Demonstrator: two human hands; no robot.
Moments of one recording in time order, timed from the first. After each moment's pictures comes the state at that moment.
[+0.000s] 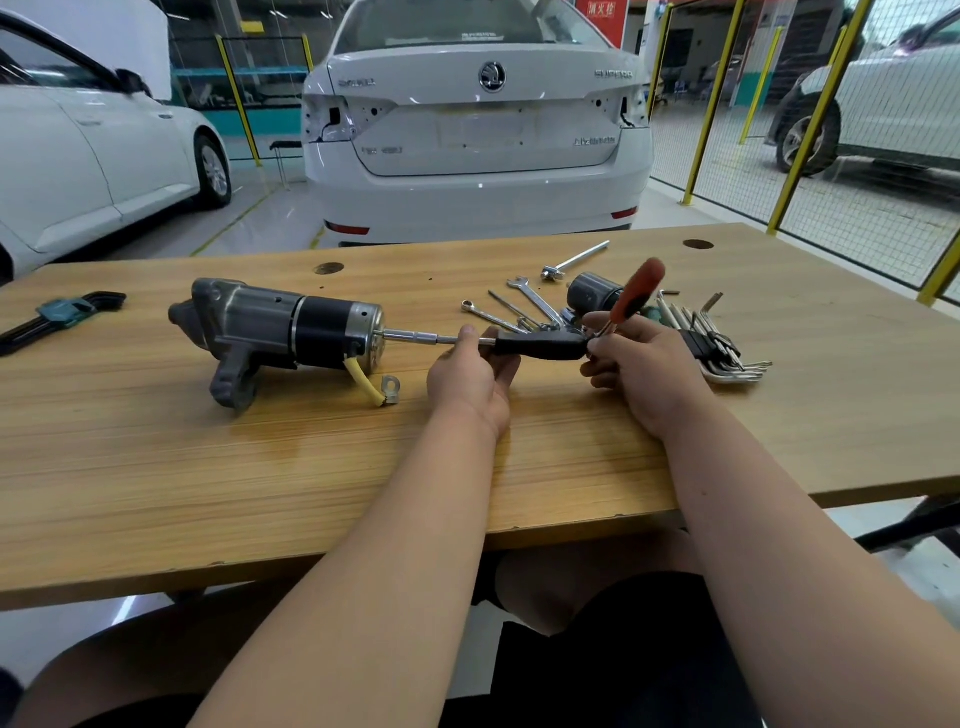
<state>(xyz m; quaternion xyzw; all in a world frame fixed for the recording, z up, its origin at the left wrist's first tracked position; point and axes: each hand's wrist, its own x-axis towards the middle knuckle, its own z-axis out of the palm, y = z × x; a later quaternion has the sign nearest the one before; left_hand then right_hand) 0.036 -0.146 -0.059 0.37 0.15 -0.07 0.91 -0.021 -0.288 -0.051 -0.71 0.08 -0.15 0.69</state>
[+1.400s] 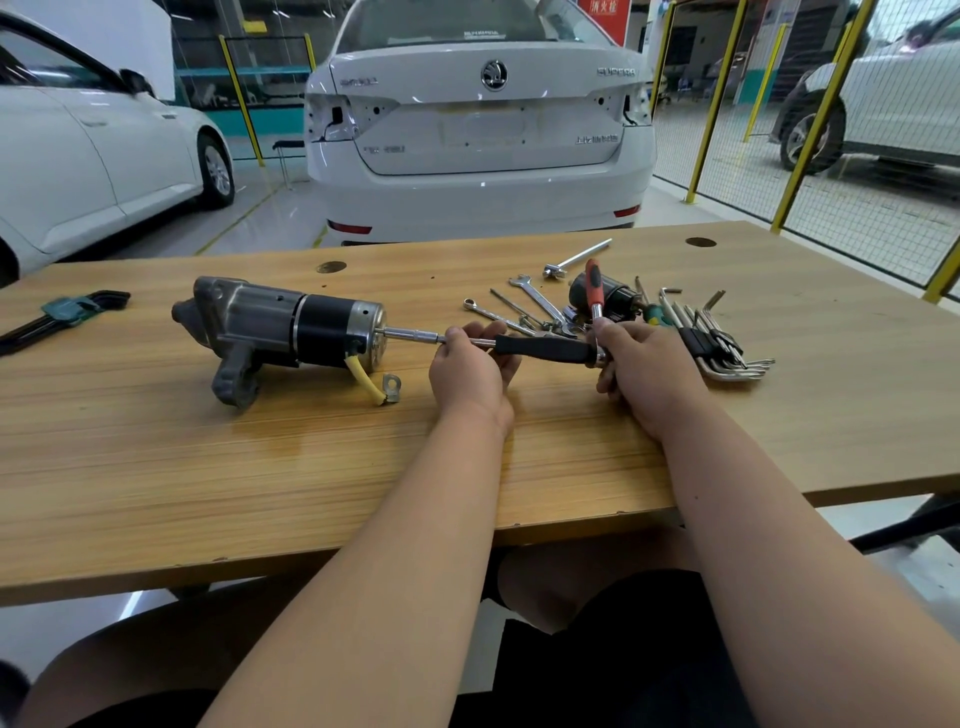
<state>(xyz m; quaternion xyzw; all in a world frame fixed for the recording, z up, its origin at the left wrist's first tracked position) 0.030 -0.148 -0.058 0.43 0.14 -0.02 0.89 -0.021 -0.287 -0.054 -0.80 0.15 -0.16 0.56</state>
